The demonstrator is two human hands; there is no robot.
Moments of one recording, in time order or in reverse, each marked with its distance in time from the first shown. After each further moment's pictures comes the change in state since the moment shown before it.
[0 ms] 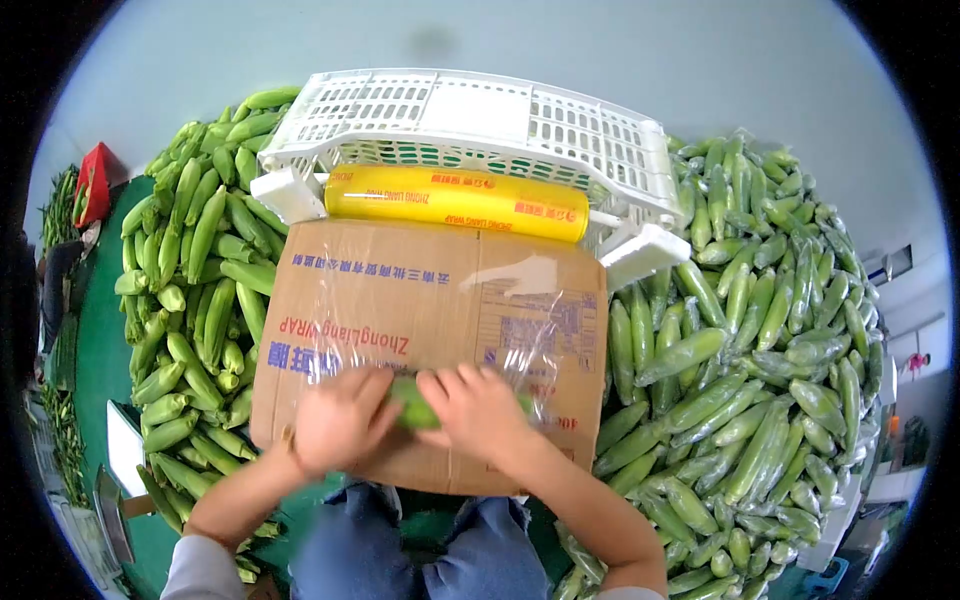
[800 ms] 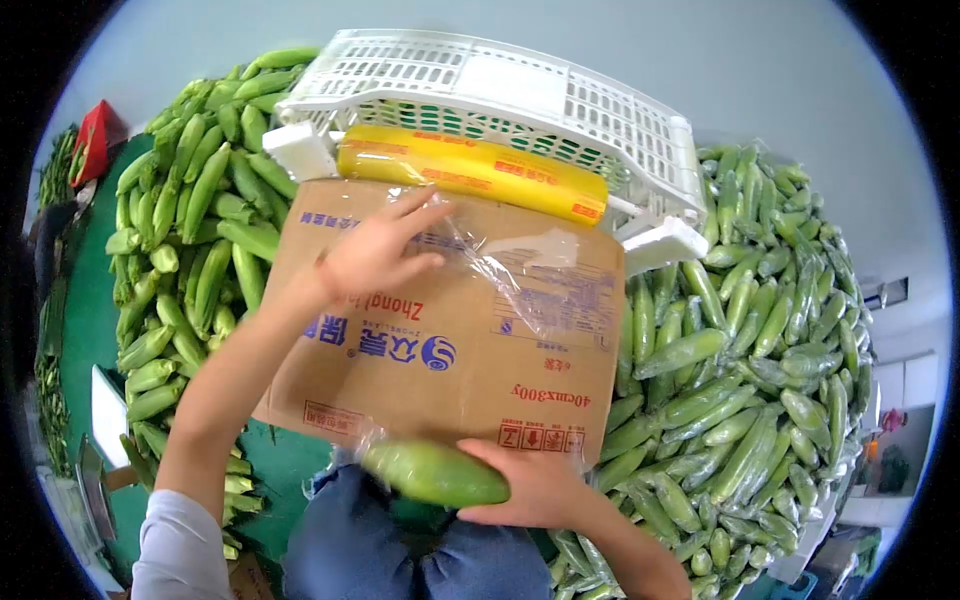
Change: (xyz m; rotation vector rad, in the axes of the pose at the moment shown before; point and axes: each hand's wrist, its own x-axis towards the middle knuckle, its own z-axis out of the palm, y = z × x) left_hand 0.123 -0.080 0.011 -0.170 0.055 0.175; right_hand -0.075 -0.028 -0.058 0.633 -0.362 0.202
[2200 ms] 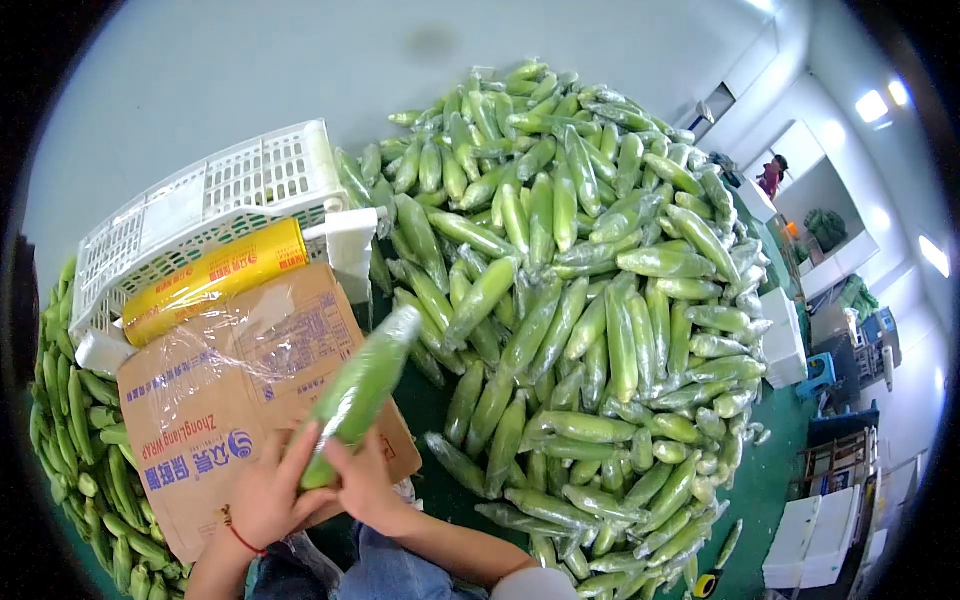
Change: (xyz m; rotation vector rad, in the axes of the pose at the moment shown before) left_hand -0.045 0.198 0.040 -0.109 -0.254 0.230; right_hand 0.009 0.022 0.034 1.548 1.261 -0.015
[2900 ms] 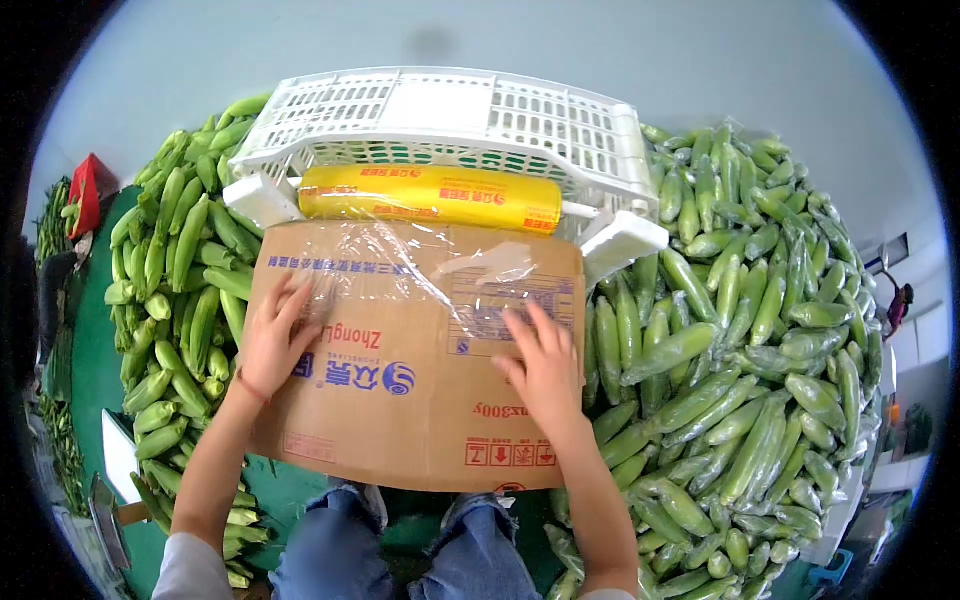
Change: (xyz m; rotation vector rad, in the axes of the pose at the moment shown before) left_hand -0.099 -0.169 -0.045 0.393 0.478 -0.496; right_hand 0.119 -0.007 -0.016 -1.759 -0.560 -0.772
